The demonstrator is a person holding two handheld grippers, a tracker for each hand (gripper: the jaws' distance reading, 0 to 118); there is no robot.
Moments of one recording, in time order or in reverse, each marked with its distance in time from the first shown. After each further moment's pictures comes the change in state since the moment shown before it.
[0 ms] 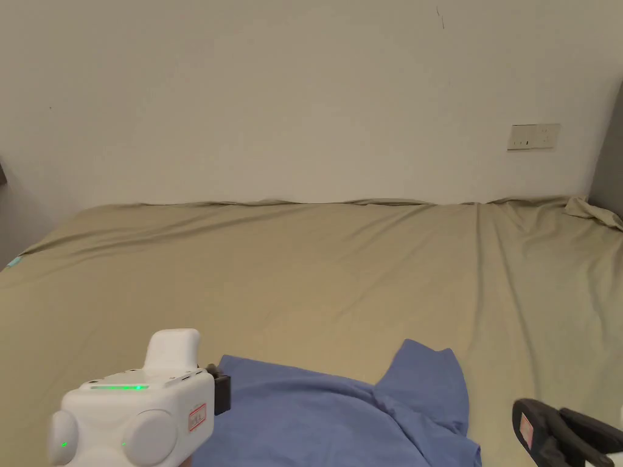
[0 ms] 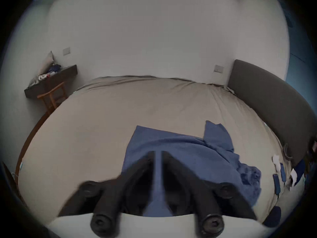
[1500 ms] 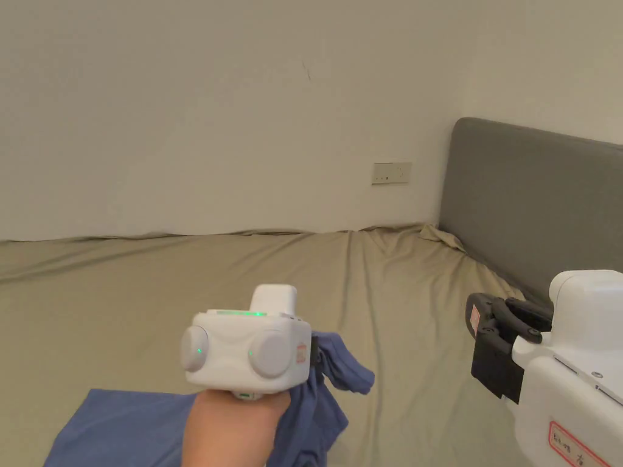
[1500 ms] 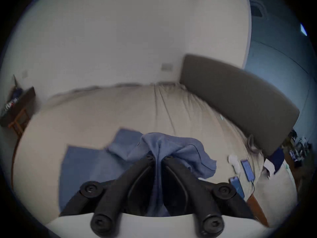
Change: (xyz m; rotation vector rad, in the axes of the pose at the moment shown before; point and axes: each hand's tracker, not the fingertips) left arm 0.288 0.029 0.045 -0.077 -0.339 -0.160; right arm 0.061 0.067 0.134 0.229 -0.252 0.006
